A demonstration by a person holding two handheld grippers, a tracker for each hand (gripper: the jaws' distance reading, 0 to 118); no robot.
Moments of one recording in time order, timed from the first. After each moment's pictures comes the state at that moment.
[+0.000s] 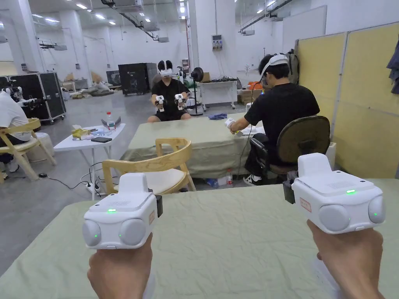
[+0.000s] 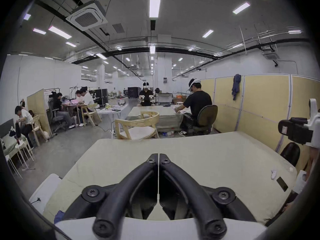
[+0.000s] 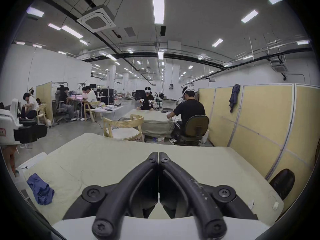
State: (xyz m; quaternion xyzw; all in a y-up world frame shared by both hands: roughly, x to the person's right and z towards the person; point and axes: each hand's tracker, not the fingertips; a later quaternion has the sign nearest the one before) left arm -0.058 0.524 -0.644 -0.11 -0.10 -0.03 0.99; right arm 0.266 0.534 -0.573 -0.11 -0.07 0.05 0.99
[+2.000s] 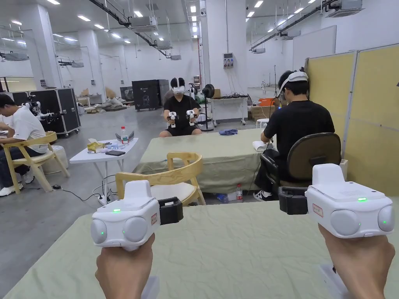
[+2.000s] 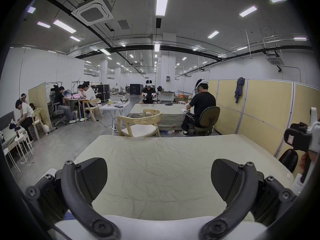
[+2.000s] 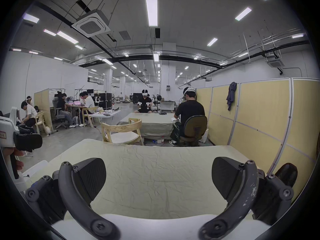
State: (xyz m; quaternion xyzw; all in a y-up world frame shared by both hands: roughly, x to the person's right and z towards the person) left arm -0.081 0.530 -0.653 -0.13 -0.10 0.00 0.99; right arm 0.278 0.538 -0.571 -0.09 -0.08 0.02 0.99
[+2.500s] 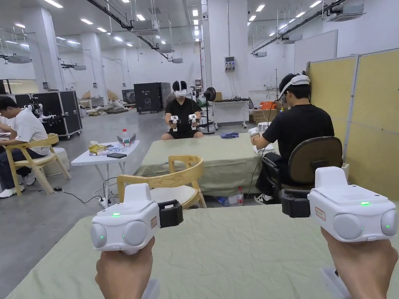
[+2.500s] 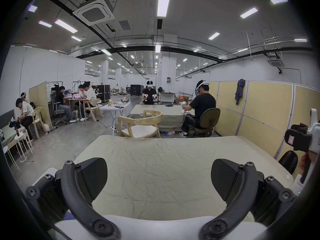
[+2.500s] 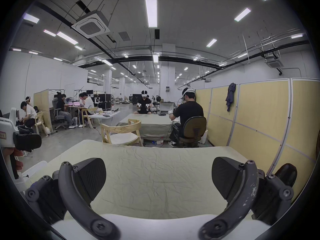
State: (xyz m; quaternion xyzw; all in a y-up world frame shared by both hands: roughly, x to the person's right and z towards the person) left arm -0.085 0.530 -0.650 -0.13 -0.10 0.01 0.99; right arm 0.277 0.540 -0.567 -0.09 -0.08 0.02 0.99
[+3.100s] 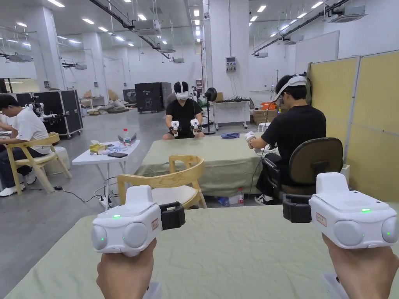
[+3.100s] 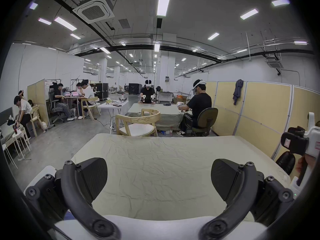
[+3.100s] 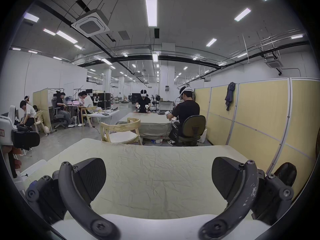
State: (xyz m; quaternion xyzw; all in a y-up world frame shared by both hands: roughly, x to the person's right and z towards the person) left arm -0.085 0.527 -0.647 -0.13 -0.11 0.02 0.99; right arm 0.277 0.531 -0.567 -0.09 -0.09 0.02 0.99
